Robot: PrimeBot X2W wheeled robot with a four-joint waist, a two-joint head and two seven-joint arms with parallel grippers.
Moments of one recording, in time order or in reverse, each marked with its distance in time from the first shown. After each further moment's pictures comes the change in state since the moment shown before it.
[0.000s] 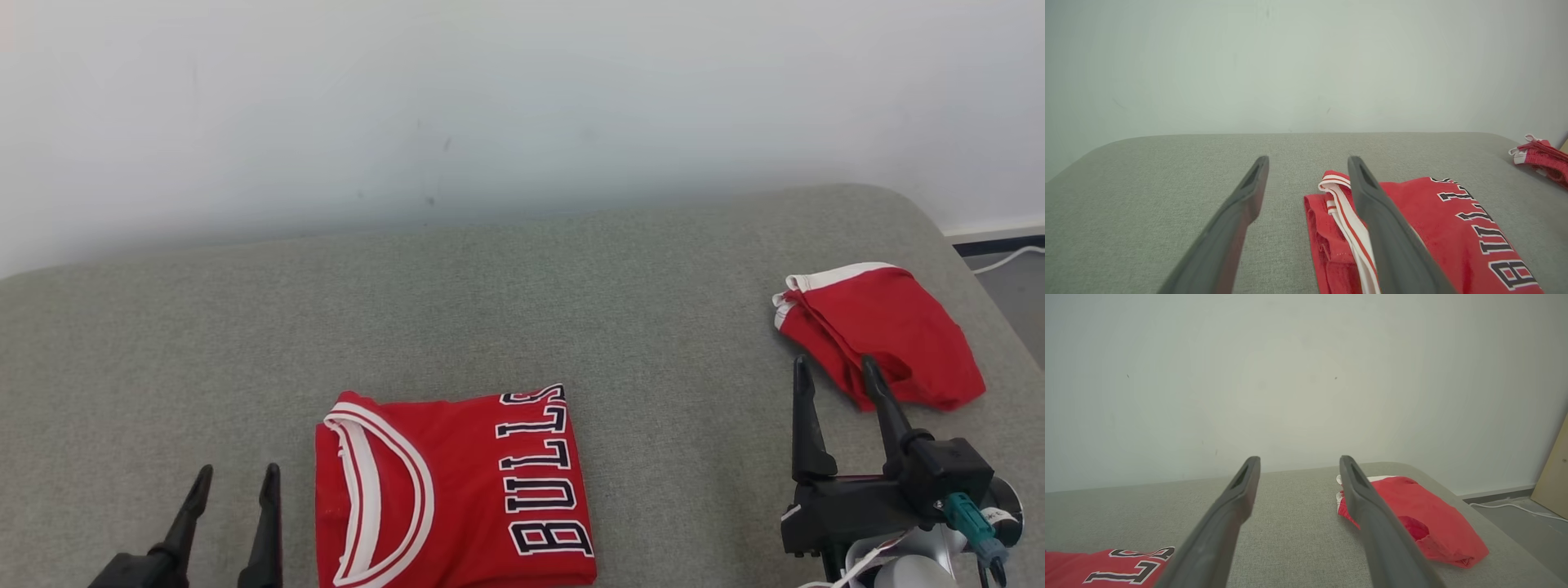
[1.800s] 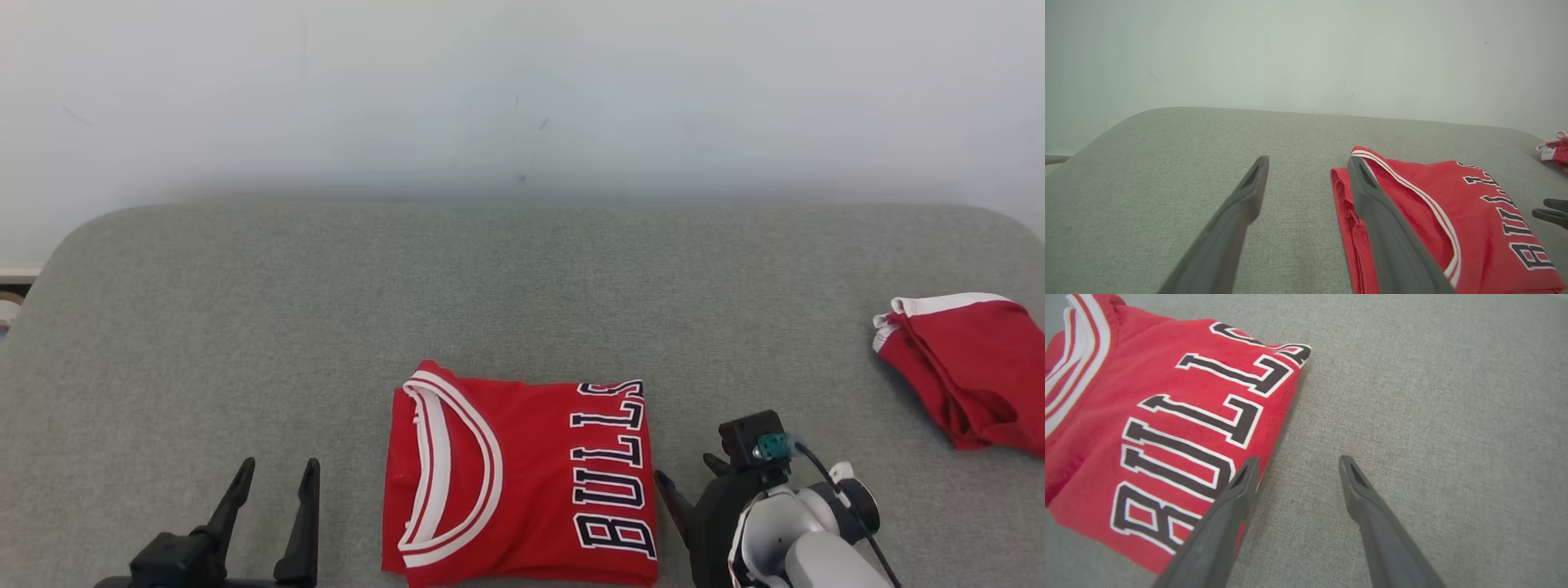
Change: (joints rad) left arm -0.043 -0.020 -0.047 0.033 -0.007 -0.016 0.043; right arm -0.187 0.025 0.226 0.350 0.029 0.168 0.534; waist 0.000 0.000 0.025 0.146
